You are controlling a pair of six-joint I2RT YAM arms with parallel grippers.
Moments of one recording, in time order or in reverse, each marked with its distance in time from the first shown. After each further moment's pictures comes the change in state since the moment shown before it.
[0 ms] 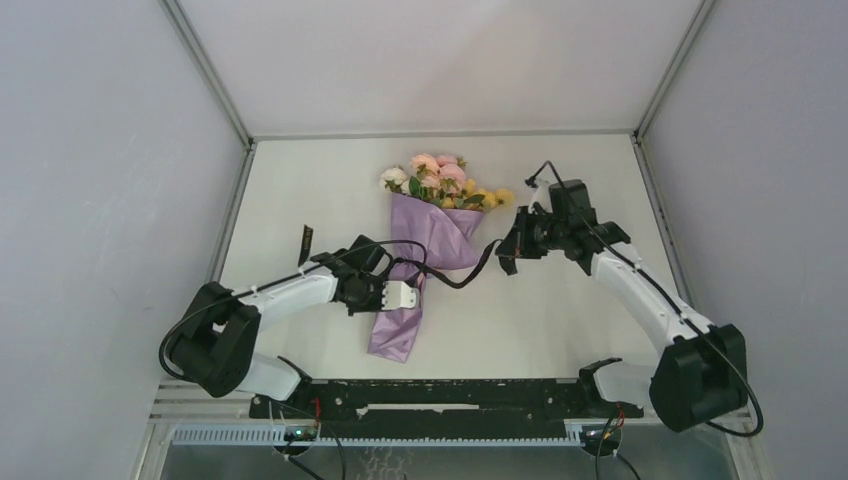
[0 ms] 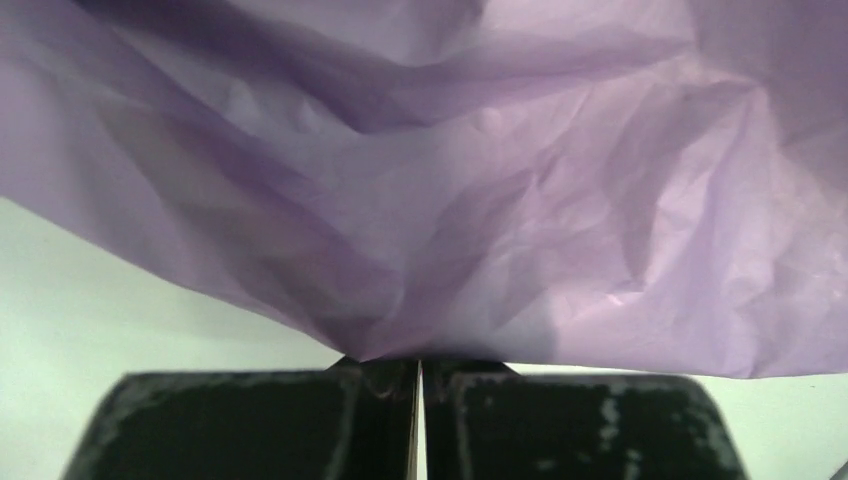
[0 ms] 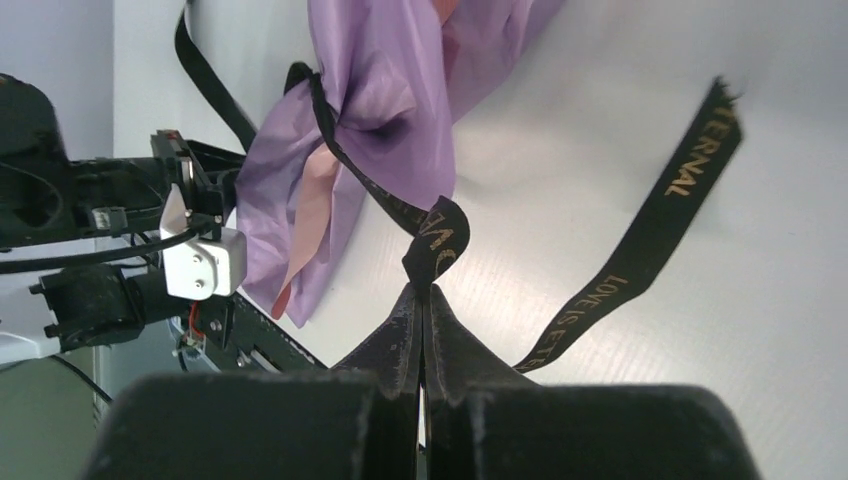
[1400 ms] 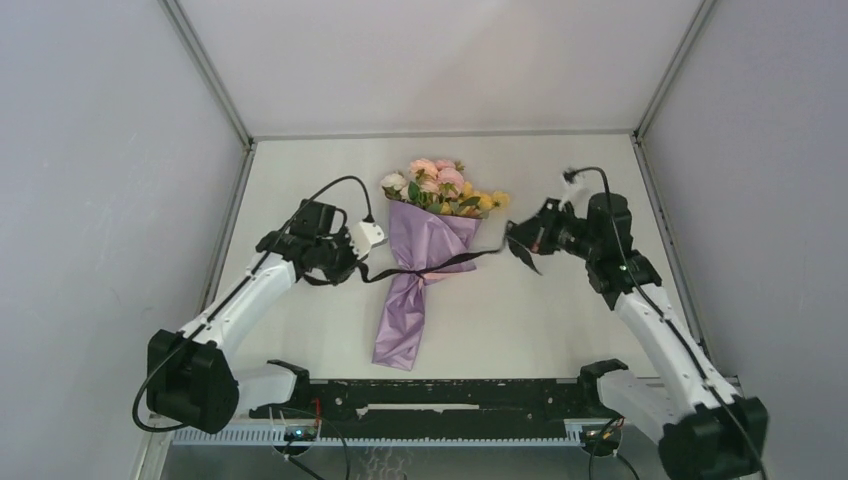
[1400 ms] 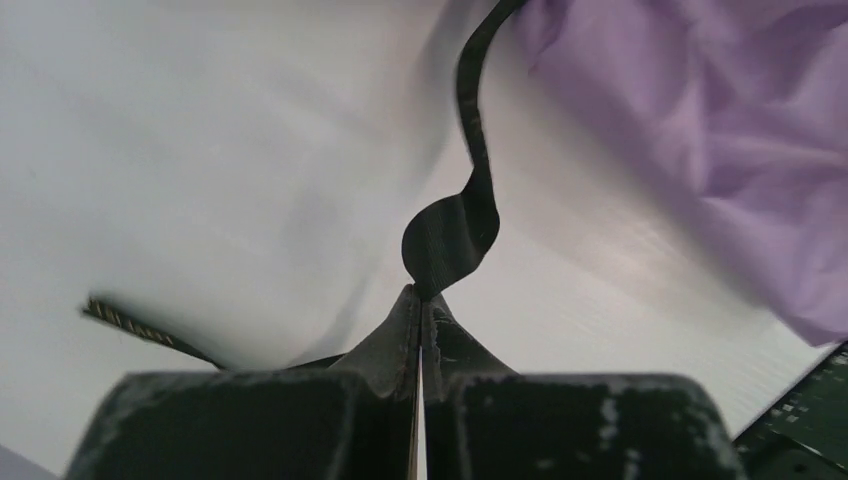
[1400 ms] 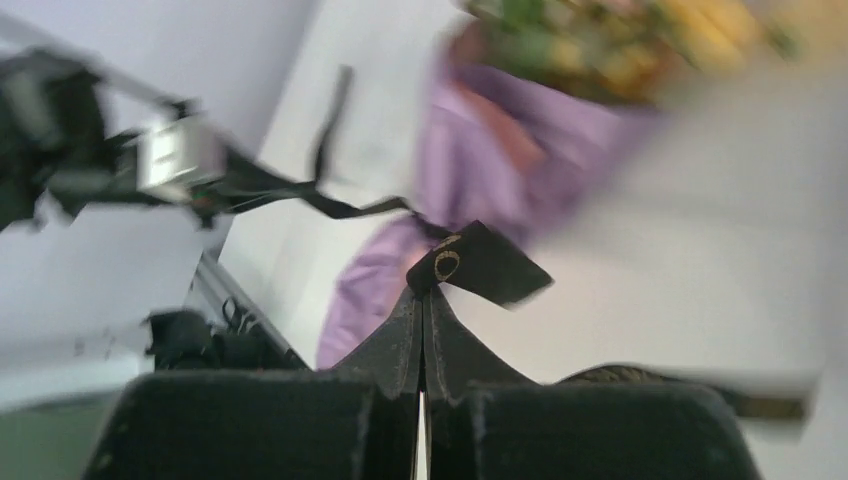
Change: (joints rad) left arm 0.309 -0.192 0.143 -0.102 0.086 -0.287; right arm -0.229 -0.278 -0.254 0.304 -0.126 0.170
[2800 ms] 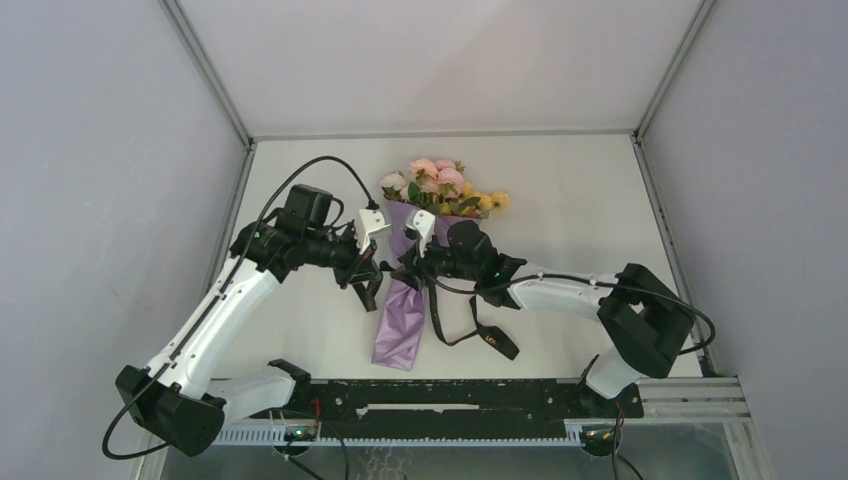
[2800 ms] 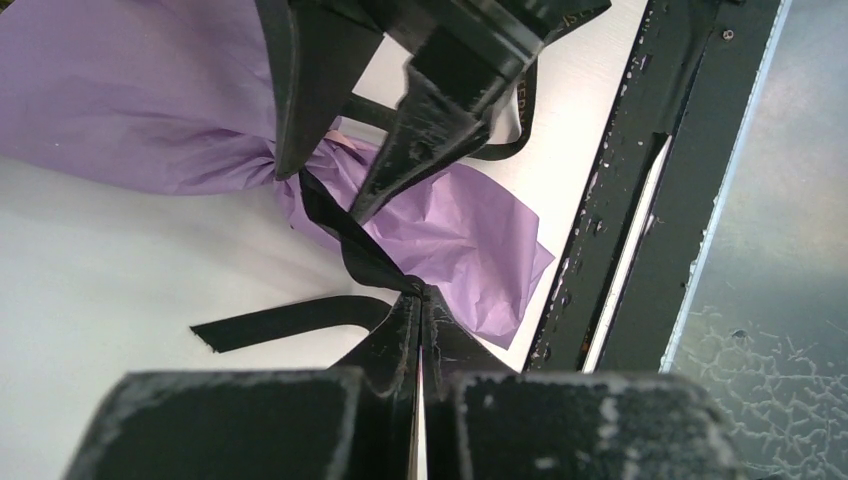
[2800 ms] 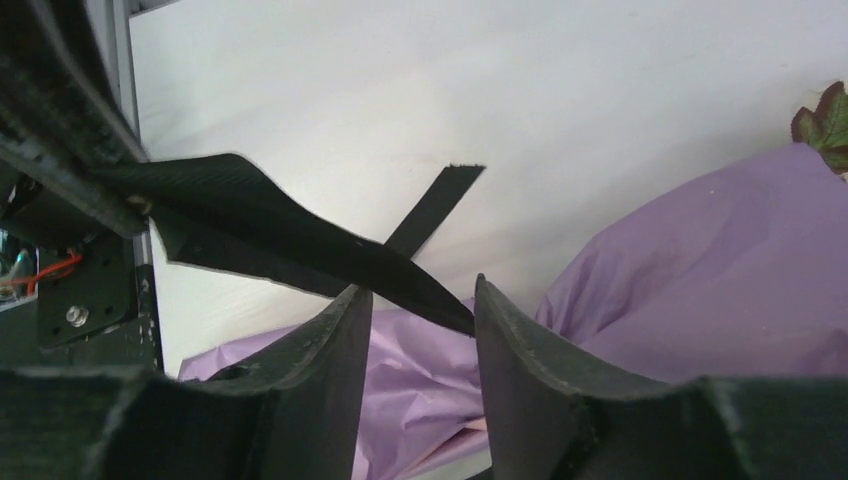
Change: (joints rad) left arm -0.167 -0.116 0.305 -0.301 0.392 -0.216; right arm 0.794 0.558 0.168 0.578 0.256 -0.554
